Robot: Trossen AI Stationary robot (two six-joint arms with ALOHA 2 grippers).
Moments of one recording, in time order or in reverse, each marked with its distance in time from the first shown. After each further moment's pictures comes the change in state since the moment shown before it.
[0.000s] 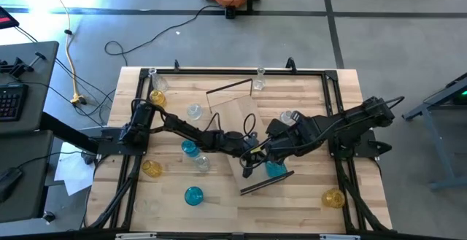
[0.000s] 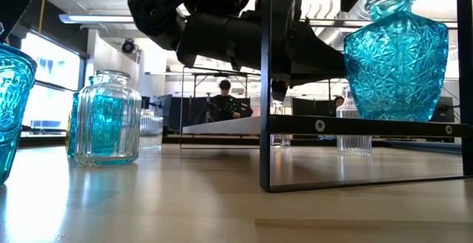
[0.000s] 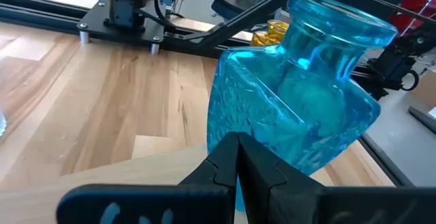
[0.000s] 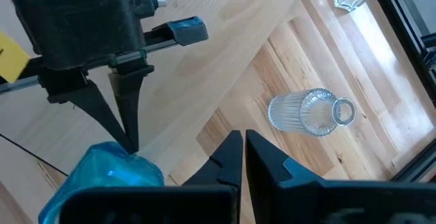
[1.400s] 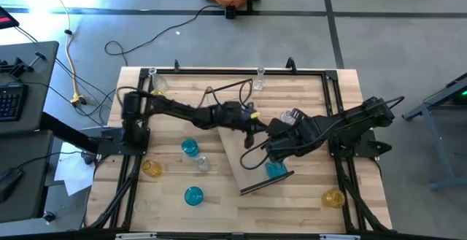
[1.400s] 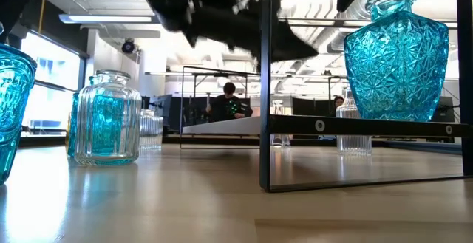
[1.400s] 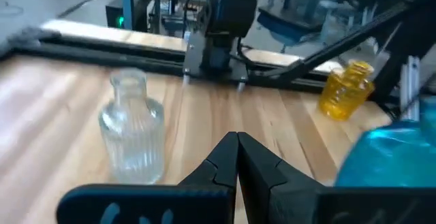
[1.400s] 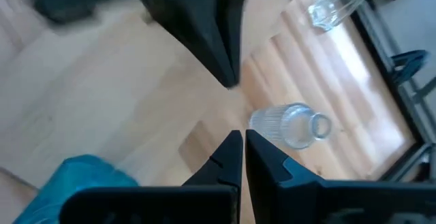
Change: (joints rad) left arm 0.201 -0.185 0.013 -0.207 0.039 0.154; right arm 0.000 0.000 0.000 -0.019 0.084 -0.031
